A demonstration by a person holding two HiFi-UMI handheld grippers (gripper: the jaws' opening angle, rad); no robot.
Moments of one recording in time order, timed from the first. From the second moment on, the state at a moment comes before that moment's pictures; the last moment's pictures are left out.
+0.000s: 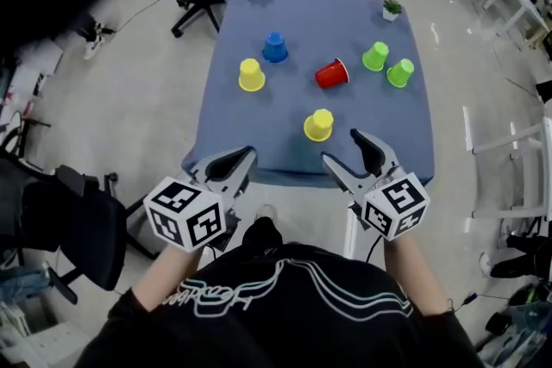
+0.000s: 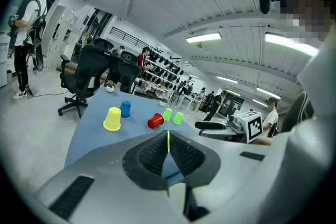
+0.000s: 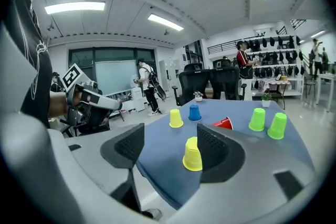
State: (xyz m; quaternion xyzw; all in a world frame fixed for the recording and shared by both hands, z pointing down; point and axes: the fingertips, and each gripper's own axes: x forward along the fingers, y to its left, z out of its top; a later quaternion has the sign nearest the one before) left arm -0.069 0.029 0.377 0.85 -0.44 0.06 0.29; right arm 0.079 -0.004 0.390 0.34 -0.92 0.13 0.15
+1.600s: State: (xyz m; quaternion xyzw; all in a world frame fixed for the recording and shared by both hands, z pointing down) left arm -0.144 -0.086 0.447 0.85 -0.40 0.10 0.34; right arm 0.060 -0.093 0.515 0.45 -0.85 0.12 0.25
